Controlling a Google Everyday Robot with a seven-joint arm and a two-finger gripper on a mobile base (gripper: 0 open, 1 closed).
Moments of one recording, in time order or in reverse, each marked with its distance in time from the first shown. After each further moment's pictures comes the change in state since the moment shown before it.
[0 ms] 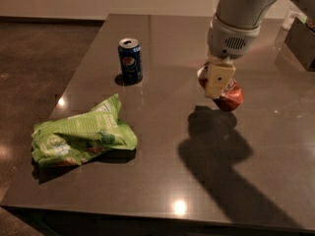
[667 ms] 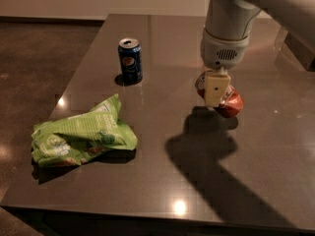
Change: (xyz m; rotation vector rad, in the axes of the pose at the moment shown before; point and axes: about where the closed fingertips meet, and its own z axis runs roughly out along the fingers) arm 0.001 0.010 0.021 -0.039 0.093 -0.049
